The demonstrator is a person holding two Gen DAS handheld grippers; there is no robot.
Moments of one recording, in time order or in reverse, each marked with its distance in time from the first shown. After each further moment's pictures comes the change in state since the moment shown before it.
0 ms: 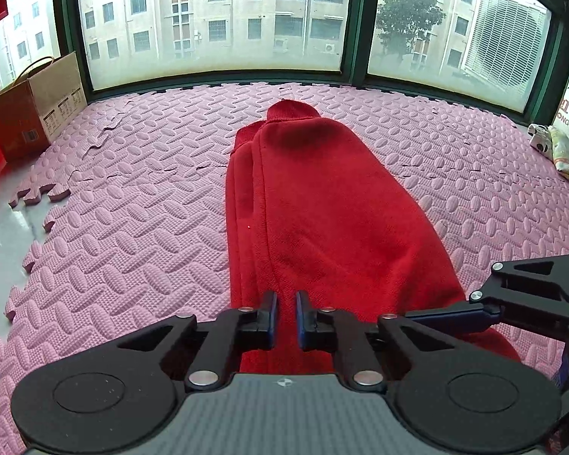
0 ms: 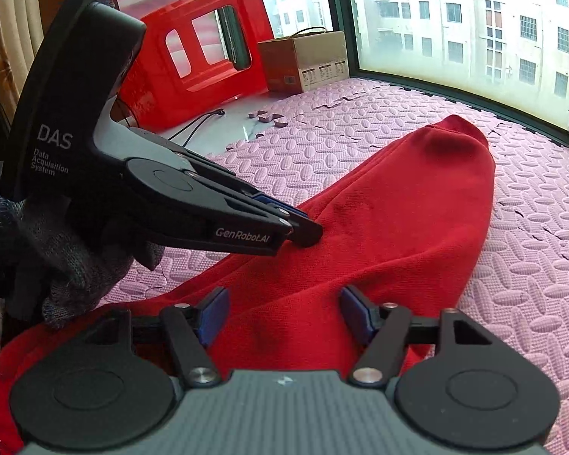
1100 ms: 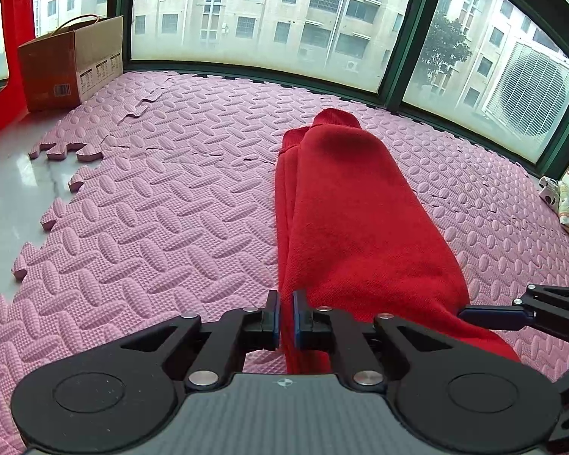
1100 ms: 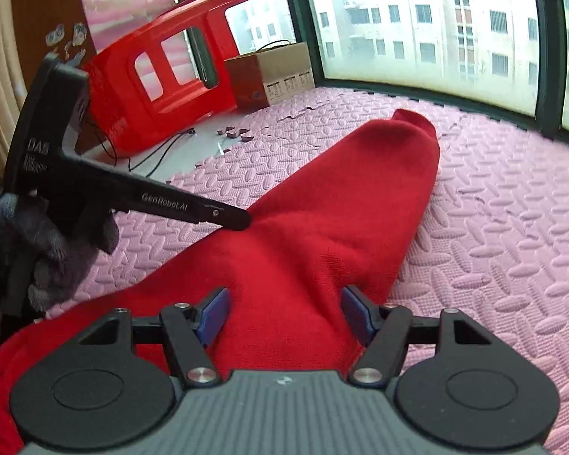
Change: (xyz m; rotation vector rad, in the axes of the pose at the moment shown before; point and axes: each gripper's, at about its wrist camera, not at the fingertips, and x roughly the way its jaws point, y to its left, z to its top) left arm -0.007 0.047 -0.009 -0.167 -0.016 -0.035; right arm -0.020 -0.013 -0.009 0.032 -0.062 -0.063
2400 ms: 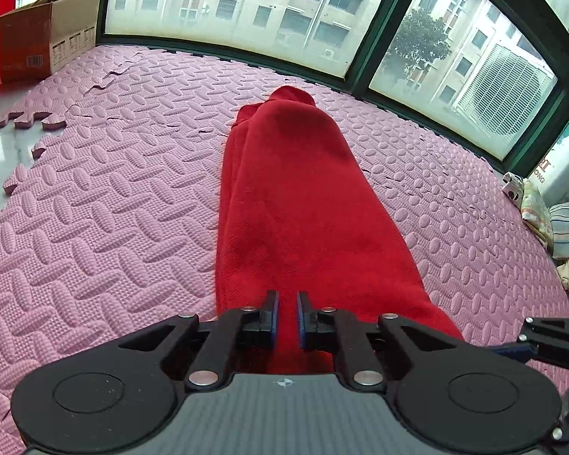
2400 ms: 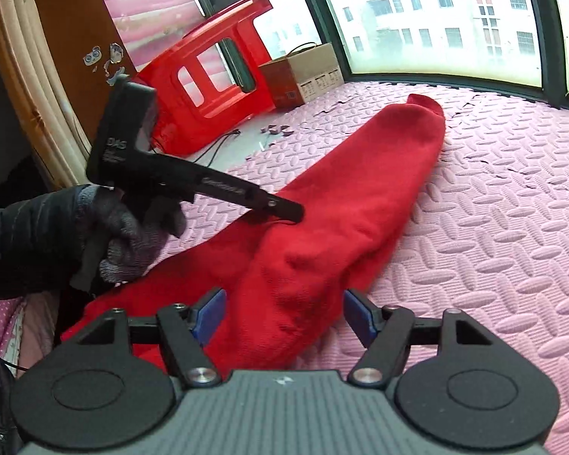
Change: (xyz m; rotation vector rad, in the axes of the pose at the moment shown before) left arm -0.004 -0.014 -0.014 -0.049 0.045 -0.131; right arm -0.048 -0.029 -0.030 0.091 0.026 0.191
